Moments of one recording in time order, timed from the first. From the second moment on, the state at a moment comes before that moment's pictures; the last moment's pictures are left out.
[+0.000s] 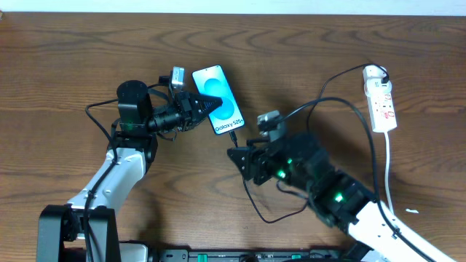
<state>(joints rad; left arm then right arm) -0.08 1.49 0.70 0.47 1.10 -1.11 0.80 1.09 0.73 -0.14 -0.15 0.55</state>
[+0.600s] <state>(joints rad) -0.08 1.49 0.70 0.47 1.12 -1.11 0.87 1.23 0.73 -0.05 0.02 0.55</state>
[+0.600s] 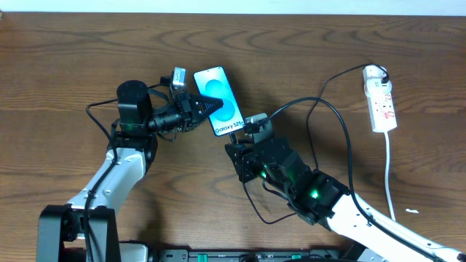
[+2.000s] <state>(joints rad) -0.09 1.49 0.72 0.49 1.18 -1.09 0.86 1.23 0.72 0.03 -0.01 0.57</state>
